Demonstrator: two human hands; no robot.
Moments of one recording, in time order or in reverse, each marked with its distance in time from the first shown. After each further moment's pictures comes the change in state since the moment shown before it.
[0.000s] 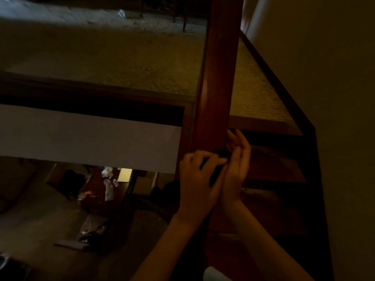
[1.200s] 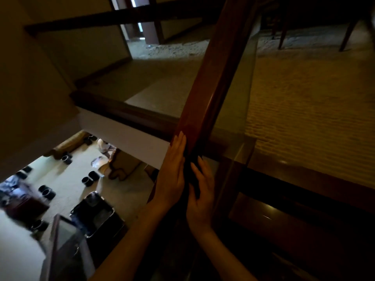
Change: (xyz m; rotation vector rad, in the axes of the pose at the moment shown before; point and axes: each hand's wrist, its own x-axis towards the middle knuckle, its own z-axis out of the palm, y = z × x) left_hand 0.208 0.017 0.075 0.312 -0.007 -0.301; right_hand 0.172 0.003 -0.005 -0.003 -0.552 -0.159
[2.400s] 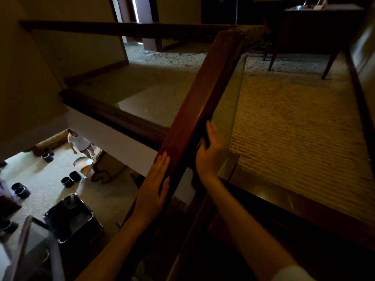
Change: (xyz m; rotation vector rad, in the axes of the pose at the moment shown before) left_hand -0.002 0.004 0.003 0.115 0.062 -0.022; right_hand 0.178 -0.009 -0.029 -0.225 0.033 0.141
